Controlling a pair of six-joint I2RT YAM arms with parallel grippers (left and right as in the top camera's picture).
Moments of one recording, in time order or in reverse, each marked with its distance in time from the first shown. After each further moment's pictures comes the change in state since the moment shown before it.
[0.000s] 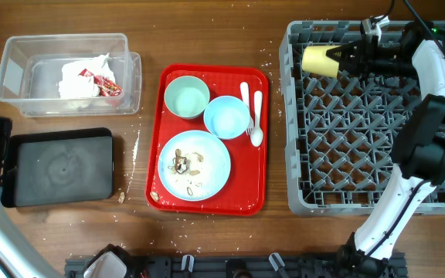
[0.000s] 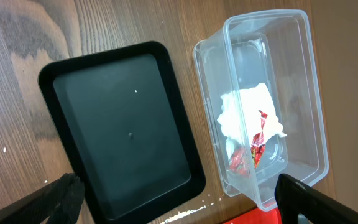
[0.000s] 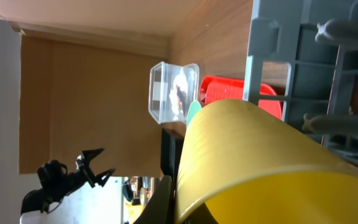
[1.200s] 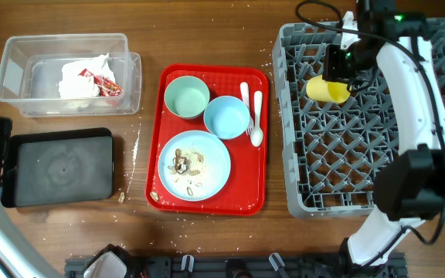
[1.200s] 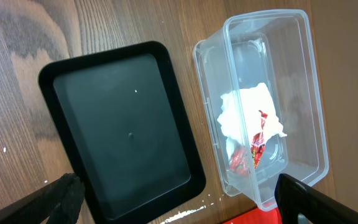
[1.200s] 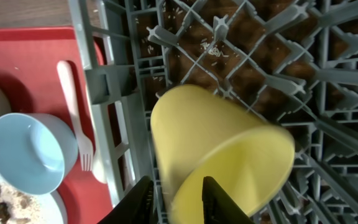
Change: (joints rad) left arm 0.000 0.000 0.000 0.000 0.000 0.000; right arm 0.322 -0.349 -0.050 -0.032 1.201 0.329
